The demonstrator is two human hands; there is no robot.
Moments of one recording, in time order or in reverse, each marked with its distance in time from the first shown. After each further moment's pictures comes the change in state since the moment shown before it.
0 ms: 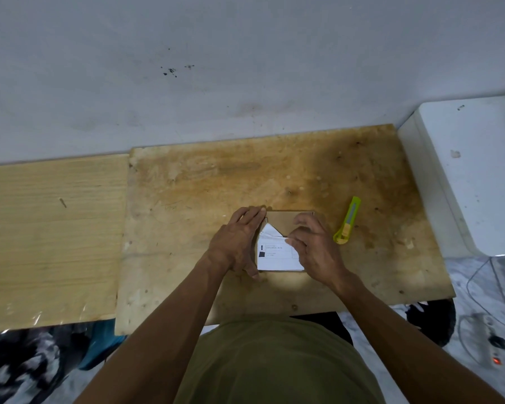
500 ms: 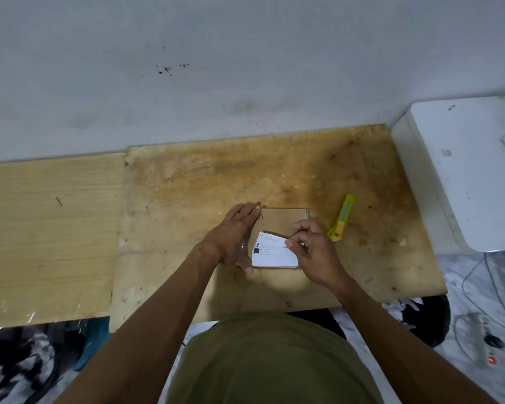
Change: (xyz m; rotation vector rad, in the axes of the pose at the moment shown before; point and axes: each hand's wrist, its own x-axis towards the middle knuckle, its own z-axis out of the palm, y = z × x) left_hand 0.005 -0.004 0.001 -0.155 -0.031 0.055; right_hand -0.017 0.001 -0.007 0.305 0.003 0.168
